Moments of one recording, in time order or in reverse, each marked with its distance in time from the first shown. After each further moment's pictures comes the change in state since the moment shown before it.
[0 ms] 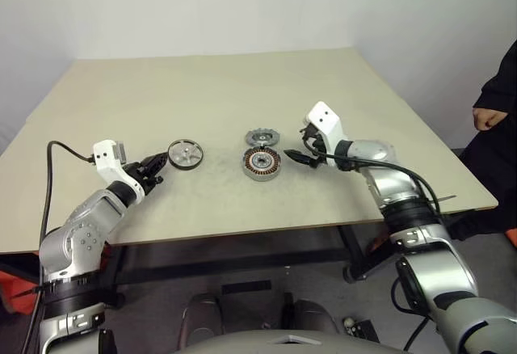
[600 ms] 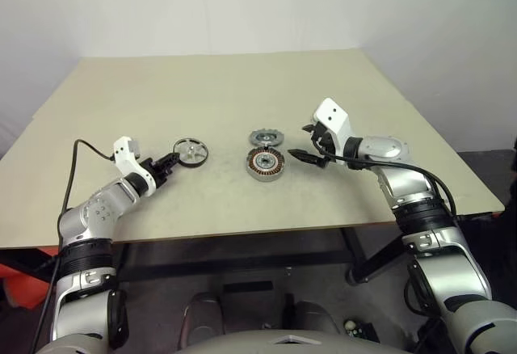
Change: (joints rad) left arm -0.204 -0.054 -0.003 0.322 0.014 0.023 -0.052; right arm 0.014 -0.026 0.000 -0.052 0.018 0.001 0.020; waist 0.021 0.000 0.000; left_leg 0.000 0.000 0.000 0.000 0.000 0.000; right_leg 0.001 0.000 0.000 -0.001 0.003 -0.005
